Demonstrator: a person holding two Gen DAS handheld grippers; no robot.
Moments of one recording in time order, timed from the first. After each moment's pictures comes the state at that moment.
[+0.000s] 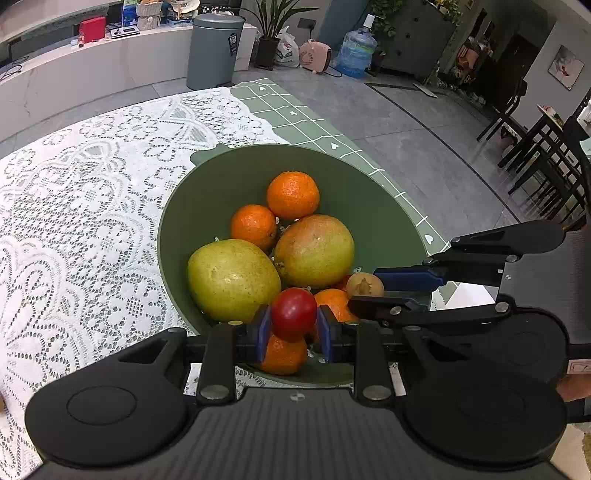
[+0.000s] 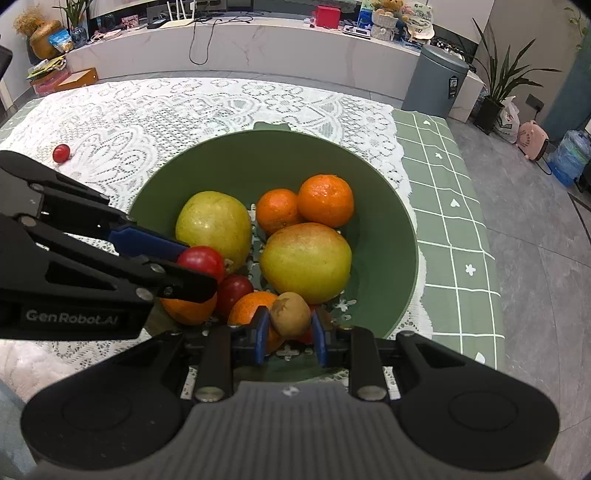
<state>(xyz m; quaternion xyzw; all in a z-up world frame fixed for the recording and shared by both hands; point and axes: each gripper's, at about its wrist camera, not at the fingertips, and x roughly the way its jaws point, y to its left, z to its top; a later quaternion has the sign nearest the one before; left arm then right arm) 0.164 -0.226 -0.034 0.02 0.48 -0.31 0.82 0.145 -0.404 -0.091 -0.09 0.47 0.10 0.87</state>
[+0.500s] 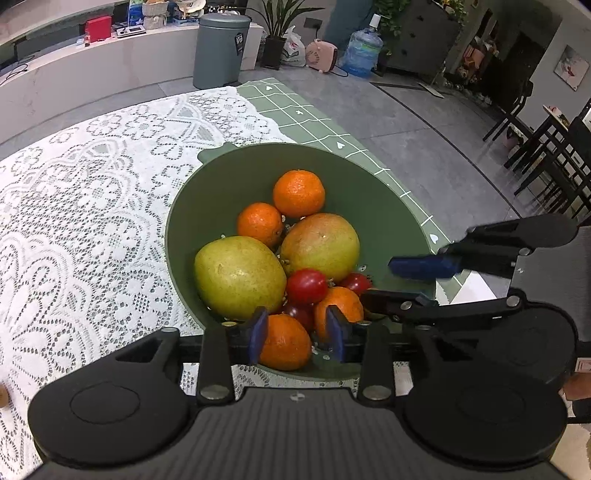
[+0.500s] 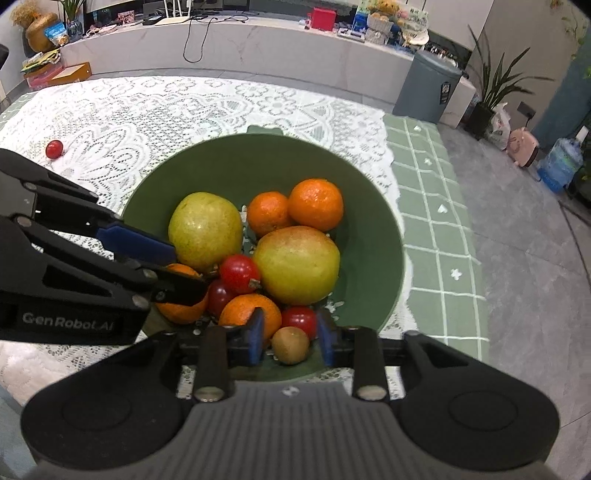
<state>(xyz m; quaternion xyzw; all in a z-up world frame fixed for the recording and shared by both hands) 0.159 -0.226 -0.030 0.02 0.48 -0.30 0.82 0.139 -0.400 -0.081 -0.12 0.46 0.08 0.88</state>
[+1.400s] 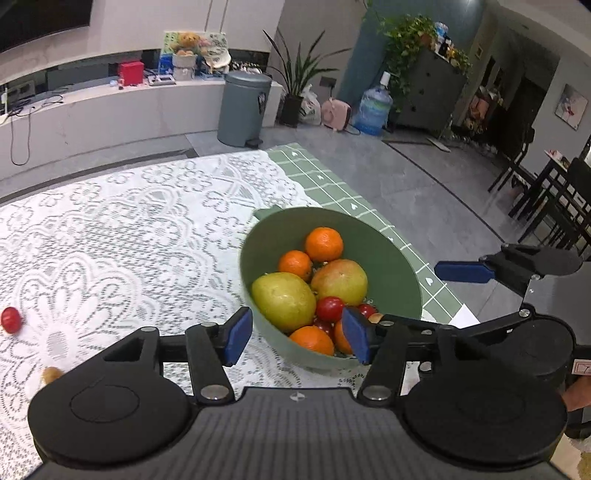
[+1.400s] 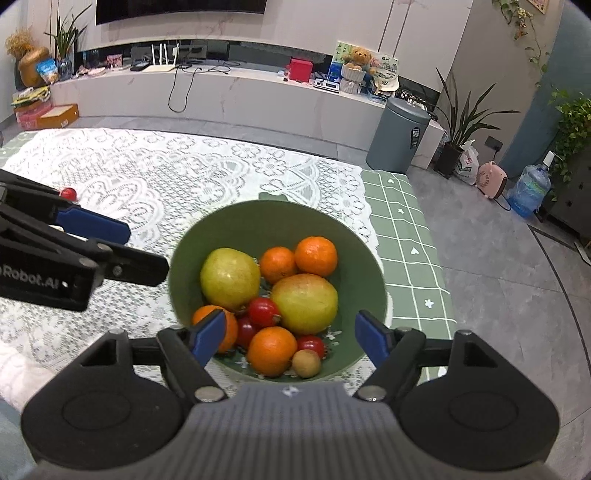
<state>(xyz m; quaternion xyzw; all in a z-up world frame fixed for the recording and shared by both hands) 0.128 -0.162 0.021 -0.01 0.40 -0.27 0.87 0.094 -0.373 -0.037 -0.10 0.38 0.05 0.92</state>
